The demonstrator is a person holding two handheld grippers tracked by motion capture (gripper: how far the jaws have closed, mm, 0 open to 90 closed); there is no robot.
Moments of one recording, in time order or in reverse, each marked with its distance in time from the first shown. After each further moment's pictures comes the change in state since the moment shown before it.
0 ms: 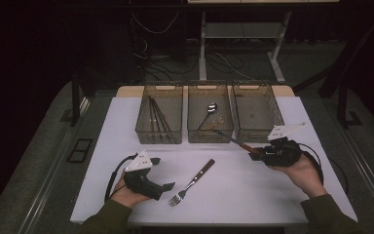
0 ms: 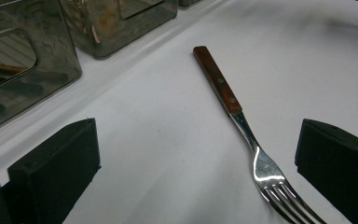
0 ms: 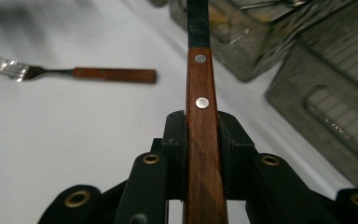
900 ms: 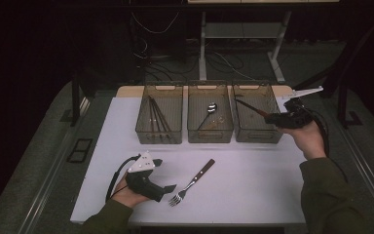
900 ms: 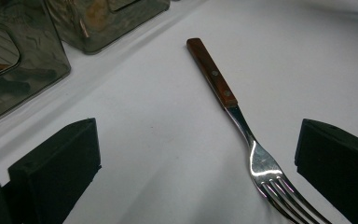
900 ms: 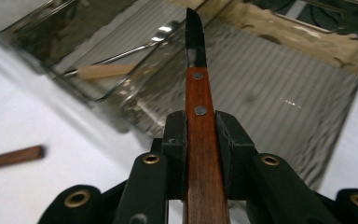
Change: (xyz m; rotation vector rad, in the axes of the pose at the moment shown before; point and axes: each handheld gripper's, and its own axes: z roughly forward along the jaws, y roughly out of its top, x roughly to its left) left arm -0.004 -0.001 0.005 0.028 -0.023 0.026; right arm -0.084 0.044 -0.017 -0.033 -0.234 0.229
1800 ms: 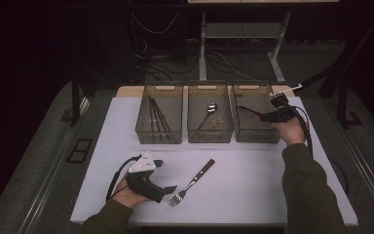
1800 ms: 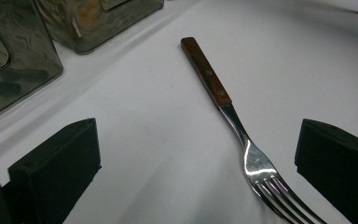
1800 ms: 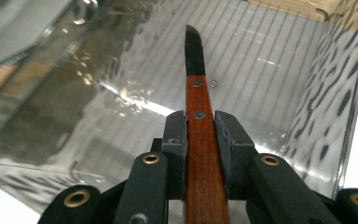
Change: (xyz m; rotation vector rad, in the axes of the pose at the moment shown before) left arm -0.001 0.000 0.001 0.005 -0.018 0.000; right arm -0.025 0.005 0.068 0.131 -0.130 0.119
